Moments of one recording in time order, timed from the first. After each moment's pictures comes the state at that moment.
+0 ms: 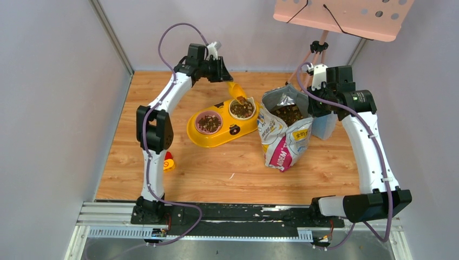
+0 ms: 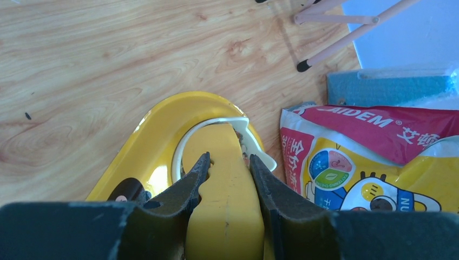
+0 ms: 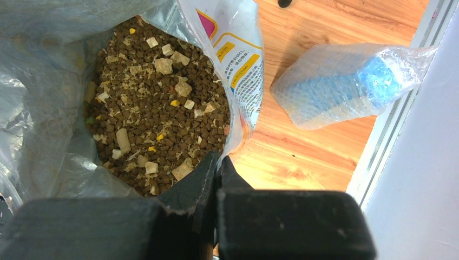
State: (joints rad) left arm -0.30 2.21 2.09 -0.45 0.57 -0.36; right arm 0.13 1.32 1.59 -1.09 -0.08 -0.17
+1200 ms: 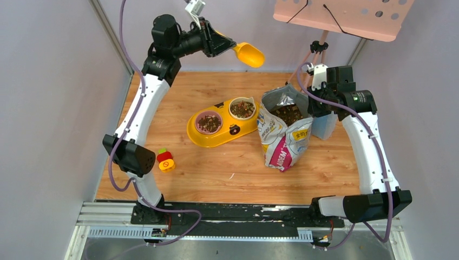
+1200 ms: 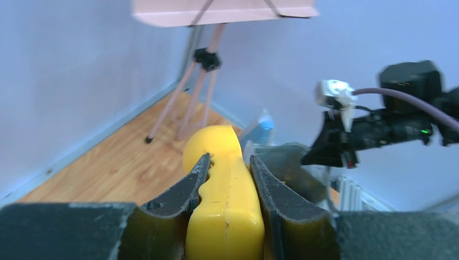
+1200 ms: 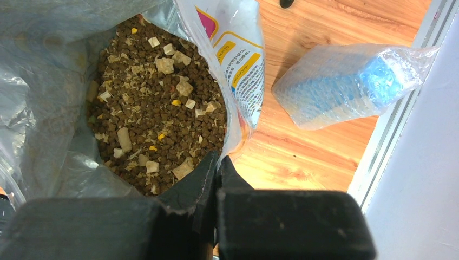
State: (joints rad) left arm -0.32 1.80 2.09 -0.21 0.76 -0.41; right arm 0.13 1.32 1.59 -1.10 -0.09 -0.17
